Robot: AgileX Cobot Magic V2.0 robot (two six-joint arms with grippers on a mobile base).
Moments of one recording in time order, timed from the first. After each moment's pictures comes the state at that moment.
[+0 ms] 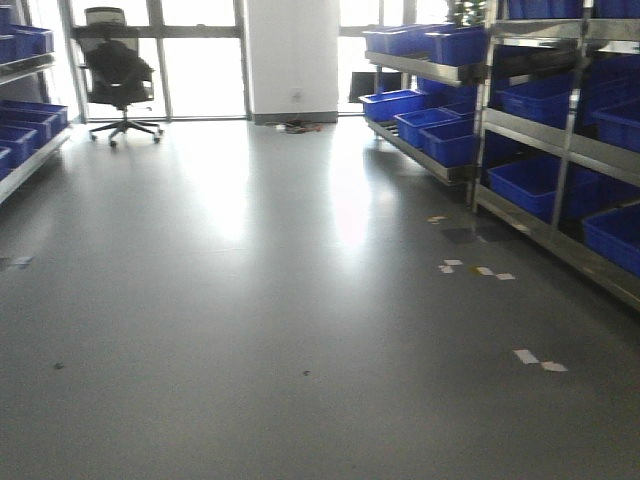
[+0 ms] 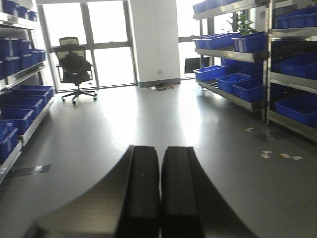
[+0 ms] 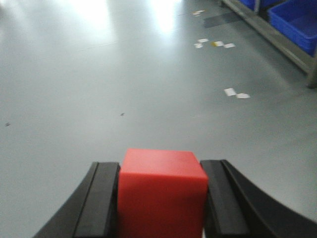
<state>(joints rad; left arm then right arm) -0.07 -0.01 0.01 -0.09 0.00 0.14 0.06 0.43 -0.40 -0.11 0.43 0.31</state>
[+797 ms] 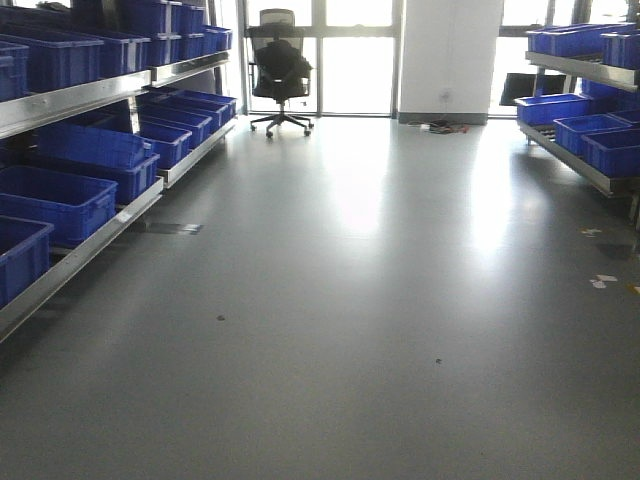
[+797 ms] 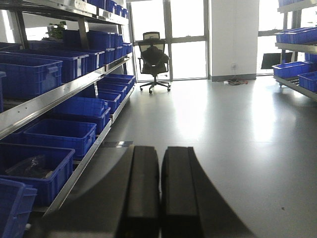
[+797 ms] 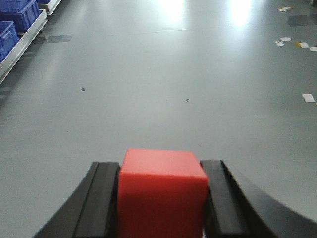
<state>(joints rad) -0.07 -0.01 0.01 -0.09 0.00 0.14 0.06 0.43 -0.40 -0.11 0.43 0.31</state>
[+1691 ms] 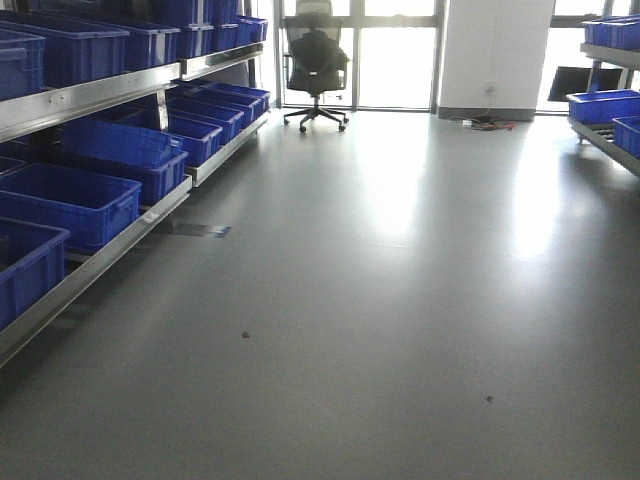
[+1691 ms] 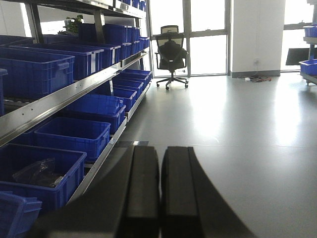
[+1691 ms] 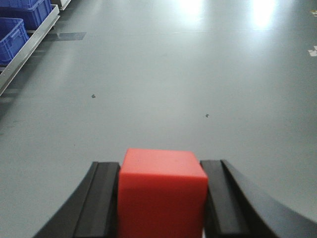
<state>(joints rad) -0.07 -0.01 0.01 -0.09 0.00 0.14 0.06 0.43 -0.40 -0.11 0.43 0.31</state>
